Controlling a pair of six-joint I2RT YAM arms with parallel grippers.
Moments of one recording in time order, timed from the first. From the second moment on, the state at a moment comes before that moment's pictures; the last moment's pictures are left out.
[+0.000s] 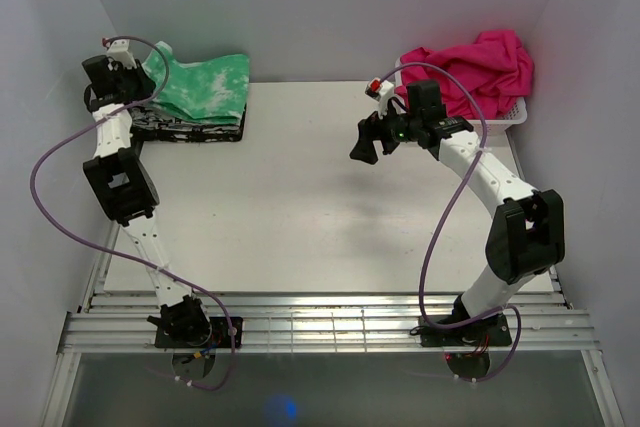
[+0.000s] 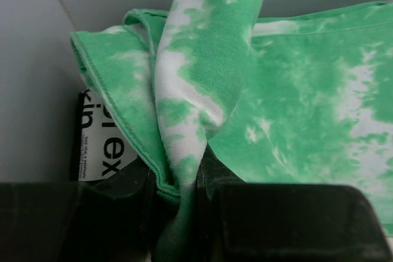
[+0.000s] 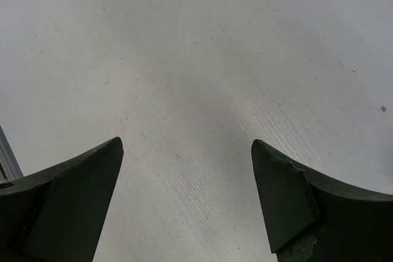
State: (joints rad) left arm 0.40 2.36 2.16 -0.17 0.47 0.07; right arm 0.36 1.65 1.39 -0.40 -0.65 -0.22
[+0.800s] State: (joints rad) left arm 0.42 2.40 2.17 -0.13 0.14 0.19; right arm 0.36 1.67 1.40 -0.42 -0.64 -0.24
